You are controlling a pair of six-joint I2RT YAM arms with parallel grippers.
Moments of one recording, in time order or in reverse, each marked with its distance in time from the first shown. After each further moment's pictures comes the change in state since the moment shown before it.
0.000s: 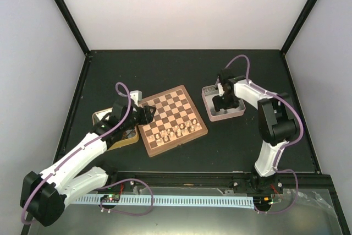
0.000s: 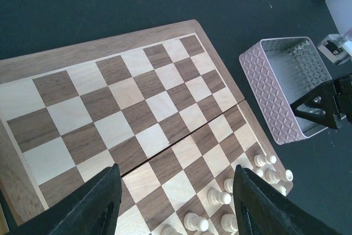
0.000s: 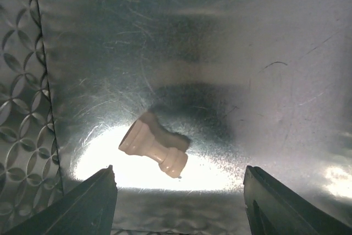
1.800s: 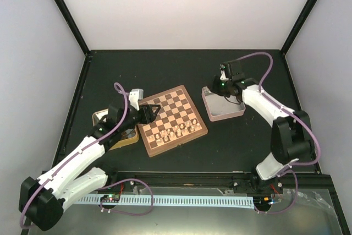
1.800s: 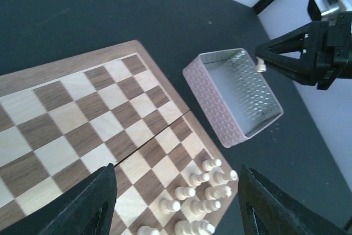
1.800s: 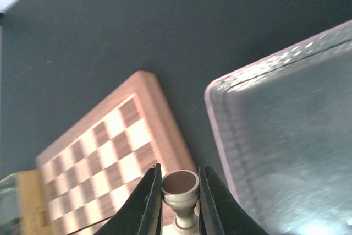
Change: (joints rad) left arm 0.000 -0.044 -0.021 0.113 0.116 0.007; right arm 0.022 -0.208 -0.044 0.331 -0.179 0.538
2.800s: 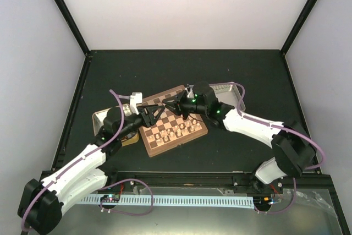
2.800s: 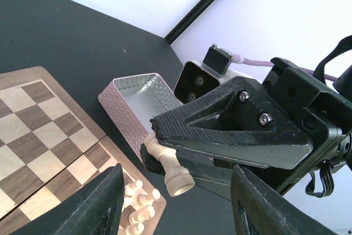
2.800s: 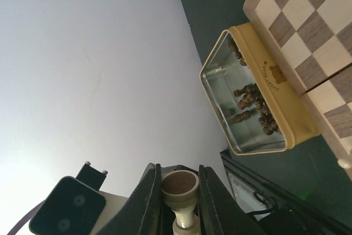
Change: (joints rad) left arm -0.008 -0.068 -0.211 0.476 0.212 -0.140; right arm 0.457 -0.139 -0.262 0.649 -0.203 1.029
